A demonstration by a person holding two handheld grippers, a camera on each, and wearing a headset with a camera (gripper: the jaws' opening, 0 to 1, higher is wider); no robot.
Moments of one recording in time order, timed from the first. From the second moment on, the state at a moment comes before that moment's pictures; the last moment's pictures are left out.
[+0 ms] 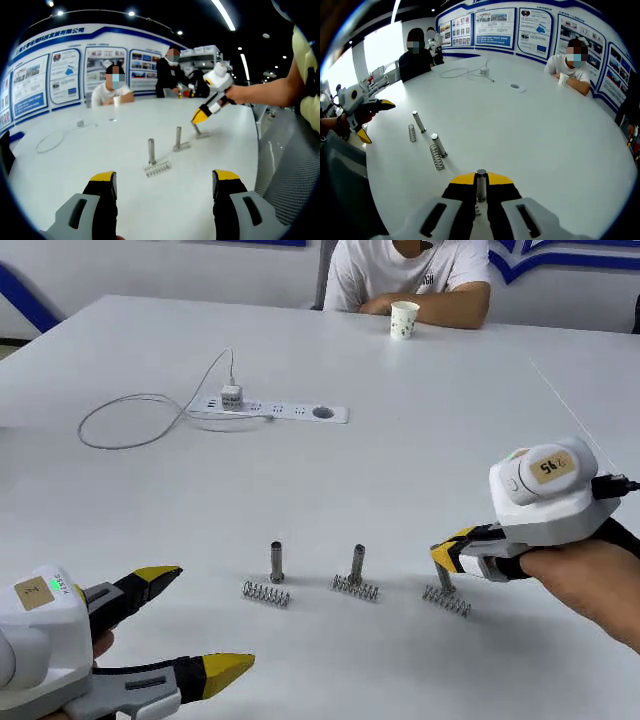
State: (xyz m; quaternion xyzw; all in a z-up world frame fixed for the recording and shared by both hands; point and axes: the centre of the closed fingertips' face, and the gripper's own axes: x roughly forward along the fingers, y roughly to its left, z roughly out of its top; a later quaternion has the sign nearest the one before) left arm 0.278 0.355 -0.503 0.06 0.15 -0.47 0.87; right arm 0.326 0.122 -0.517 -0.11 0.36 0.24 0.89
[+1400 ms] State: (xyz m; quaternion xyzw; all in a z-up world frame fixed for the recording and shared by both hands) left arm 0.273 0.356 -0.495 0.08 0.14 -0.47 0.87; right arm 0.305 0.108 -0.536 -0.12 0.37 0.25 0.89
